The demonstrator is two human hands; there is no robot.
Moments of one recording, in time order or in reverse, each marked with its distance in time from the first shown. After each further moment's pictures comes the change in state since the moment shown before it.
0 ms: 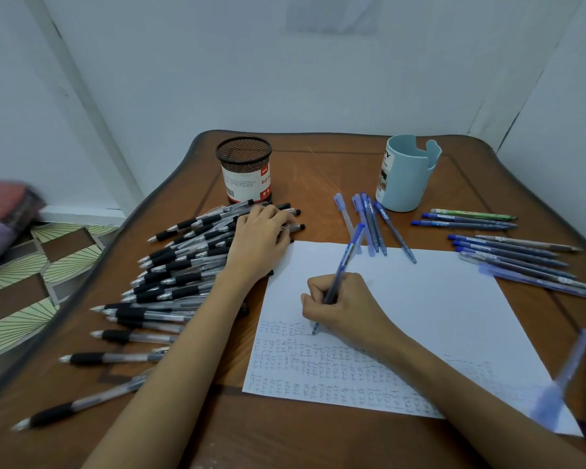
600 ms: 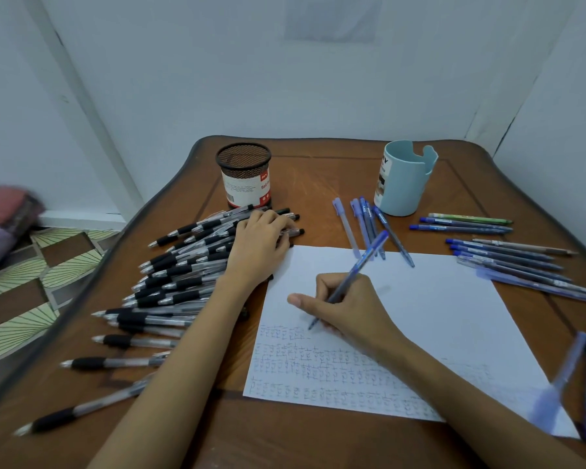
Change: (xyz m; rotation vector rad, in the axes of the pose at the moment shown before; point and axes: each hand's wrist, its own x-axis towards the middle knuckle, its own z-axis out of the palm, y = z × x) left_hand -0.001 0.000 0.000 0.008 0.028 0.007; right_hand -0.003 -0.006 -0.003 0.099 0.063 -0.018
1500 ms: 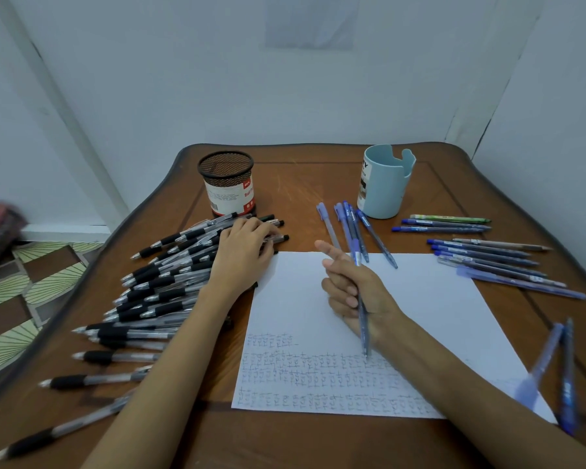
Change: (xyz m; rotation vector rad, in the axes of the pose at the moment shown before) left_hand -0.001 0.000 0.001 -0.019 0.011 0.007; right_hand 0.015 -0.005 -0.028 0.844 0.105 0.361
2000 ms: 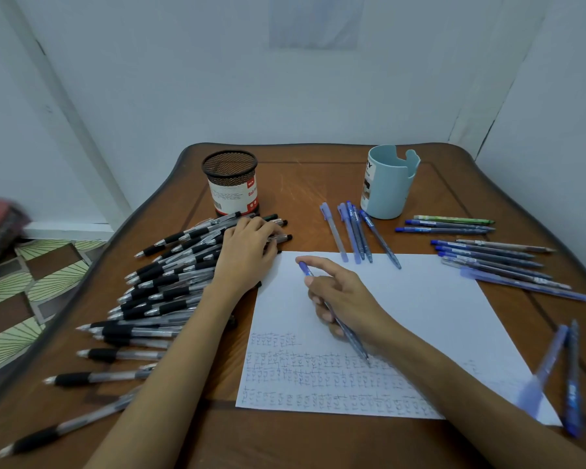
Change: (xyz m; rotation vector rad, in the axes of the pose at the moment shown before) left_hand 0.000 0.000 0.000 0.005 -0.008 -0.006; right_hand -0.011 0.008 0.013 -0.629 -0.028 -0.010
